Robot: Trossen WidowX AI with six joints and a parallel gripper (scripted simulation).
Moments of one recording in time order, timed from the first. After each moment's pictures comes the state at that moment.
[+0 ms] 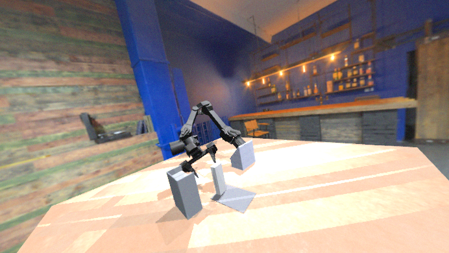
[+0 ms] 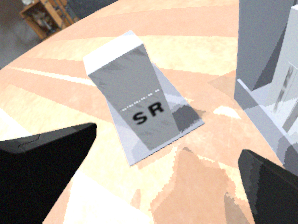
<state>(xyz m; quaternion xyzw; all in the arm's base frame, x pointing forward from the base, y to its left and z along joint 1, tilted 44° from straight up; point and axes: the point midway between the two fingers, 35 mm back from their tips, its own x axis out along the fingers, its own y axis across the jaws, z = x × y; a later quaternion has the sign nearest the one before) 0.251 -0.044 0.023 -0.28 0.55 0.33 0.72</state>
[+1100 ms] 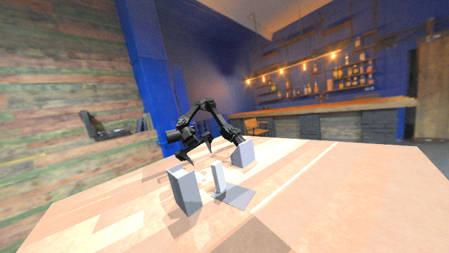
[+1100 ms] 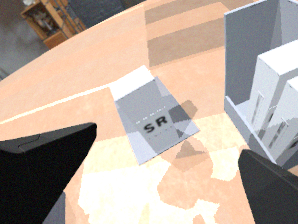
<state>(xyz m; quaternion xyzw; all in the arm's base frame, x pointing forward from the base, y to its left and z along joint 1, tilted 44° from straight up) 0.255 -0.027 0.068 -0.28 0.55 0.33 0.72</state>
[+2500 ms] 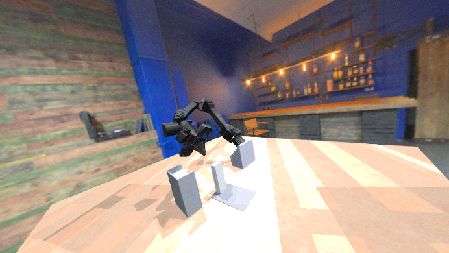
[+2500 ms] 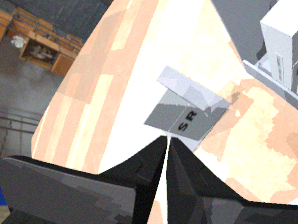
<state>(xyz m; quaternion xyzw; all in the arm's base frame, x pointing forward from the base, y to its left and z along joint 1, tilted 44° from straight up) 0.254 0.003 0.074 -0.14 0.67 0.17 0.71</state>
